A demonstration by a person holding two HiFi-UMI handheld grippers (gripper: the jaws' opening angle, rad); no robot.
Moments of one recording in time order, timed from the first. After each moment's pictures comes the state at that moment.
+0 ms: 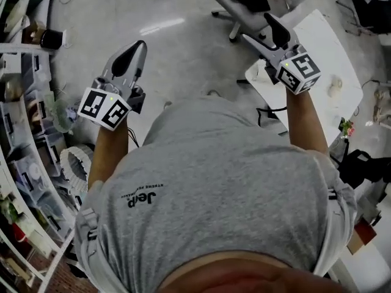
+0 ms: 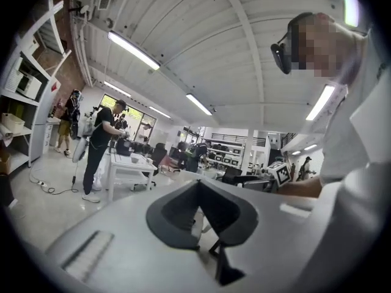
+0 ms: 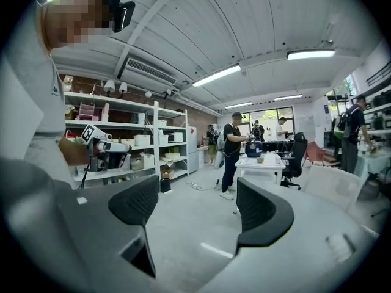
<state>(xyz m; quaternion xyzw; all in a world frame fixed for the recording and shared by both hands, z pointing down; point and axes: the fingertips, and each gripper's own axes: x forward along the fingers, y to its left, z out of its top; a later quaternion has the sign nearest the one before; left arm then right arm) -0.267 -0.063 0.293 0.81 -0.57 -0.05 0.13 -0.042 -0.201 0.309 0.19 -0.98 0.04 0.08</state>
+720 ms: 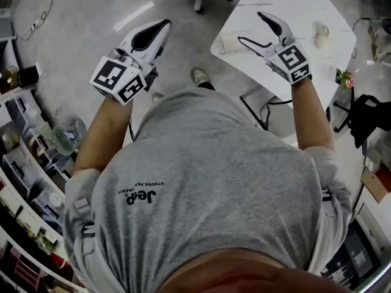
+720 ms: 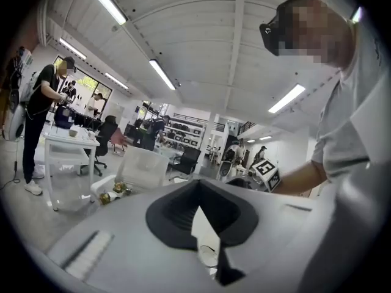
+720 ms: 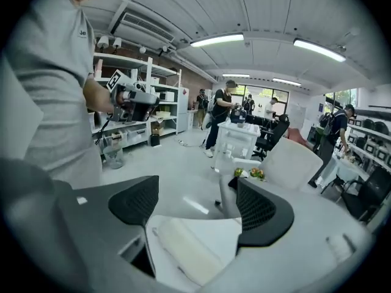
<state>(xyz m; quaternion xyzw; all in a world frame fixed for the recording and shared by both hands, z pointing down) -0.042 -0.183 0.369 0.92 -0.36 0.02 0.15 0.149 -0.207 0.452 0.24 -0.93 0.02 0.27</state>
